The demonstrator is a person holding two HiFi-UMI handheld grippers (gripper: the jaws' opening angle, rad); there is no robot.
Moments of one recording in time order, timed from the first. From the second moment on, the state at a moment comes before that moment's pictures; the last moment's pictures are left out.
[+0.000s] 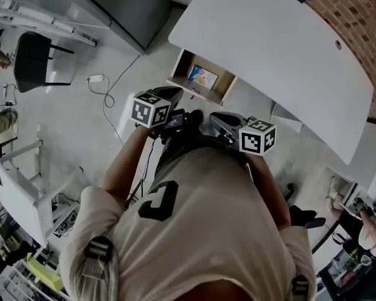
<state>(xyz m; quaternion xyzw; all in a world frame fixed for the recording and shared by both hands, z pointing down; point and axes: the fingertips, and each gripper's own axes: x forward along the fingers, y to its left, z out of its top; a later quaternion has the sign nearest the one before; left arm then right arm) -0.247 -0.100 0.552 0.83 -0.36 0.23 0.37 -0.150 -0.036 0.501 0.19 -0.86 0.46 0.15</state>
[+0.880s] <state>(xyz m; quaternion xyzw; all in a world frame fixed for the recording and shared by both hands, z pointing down) -0.133 -0.041 0.463 0.86 -0.38 0.22 0.25 -0.029 0.015 0.451 0.20 -0.90 0.37 0.12</state>
